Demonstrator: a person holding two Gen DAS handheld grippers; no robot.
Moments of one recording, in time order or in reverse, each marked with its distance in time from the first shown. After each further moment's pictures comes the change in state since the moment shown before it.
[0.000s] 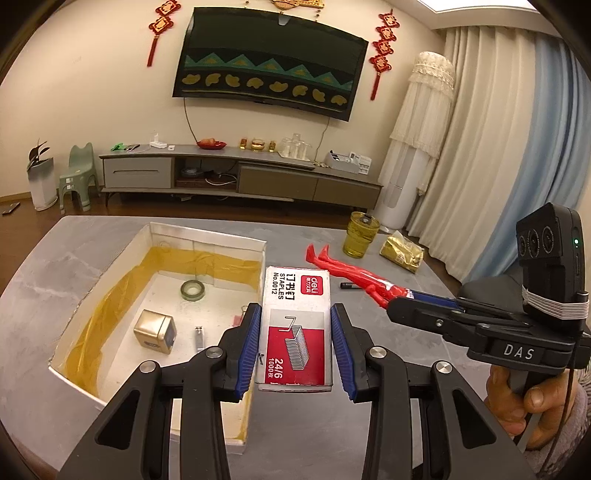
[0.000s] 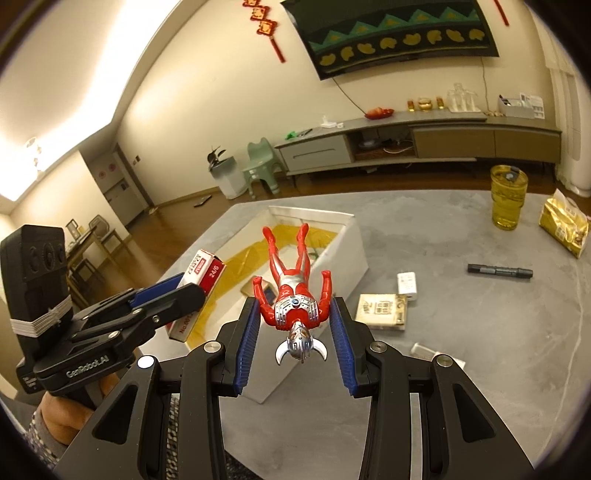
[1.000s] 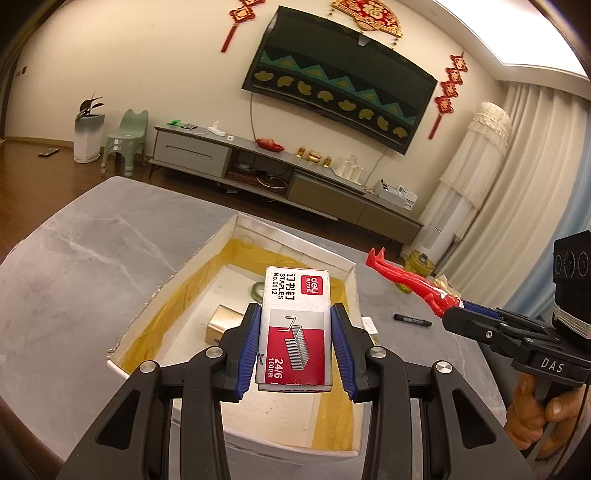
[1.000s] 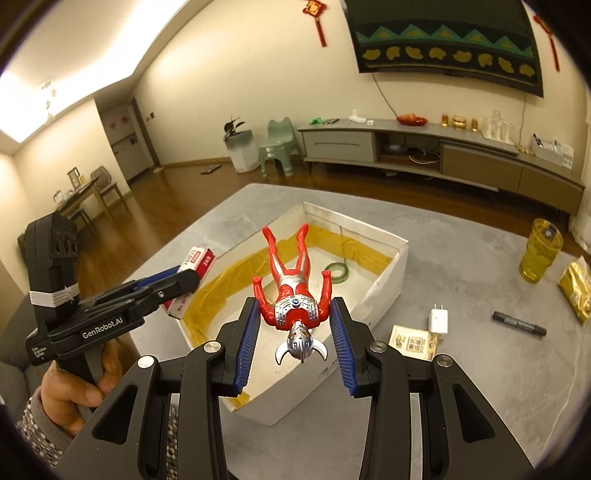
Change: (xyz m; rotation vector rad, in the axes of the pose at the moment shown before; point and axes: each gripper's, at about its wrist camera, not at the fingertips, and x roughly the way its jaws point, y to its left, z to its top) left arm -0.010 0.119 -0.006 -0.240 -0.058 0.084; right arm 0.065 0.069 0.033 -0.194 0.088 -0.032
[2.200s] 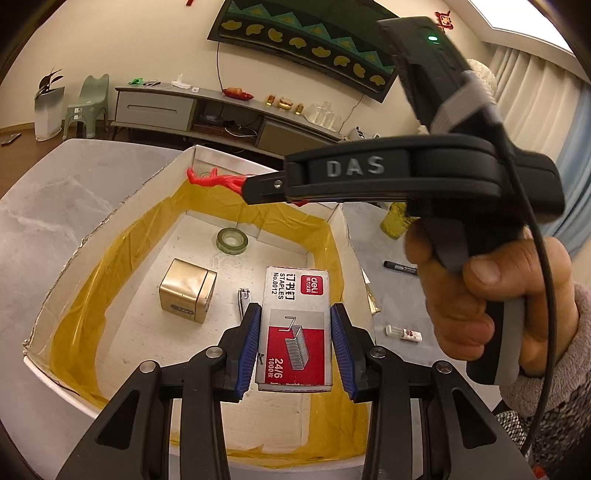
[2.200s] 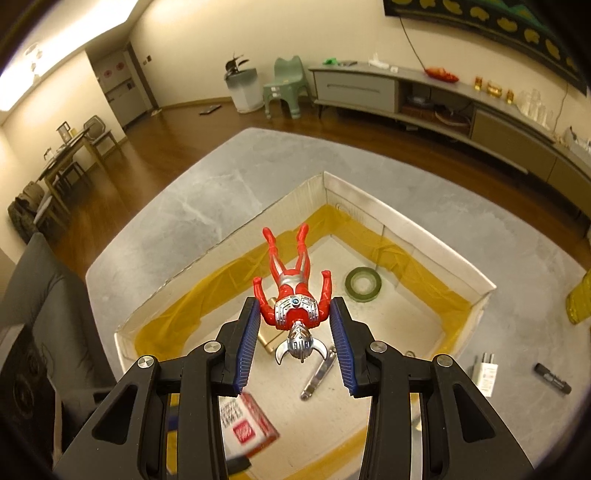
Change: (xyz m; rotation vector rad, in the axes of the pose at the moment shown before) left arm 0.067 -0.004 -0.026 0.057 0.208 -0.110; right arm 0.181 0.000 0.067 -0.026 0.274 0.016
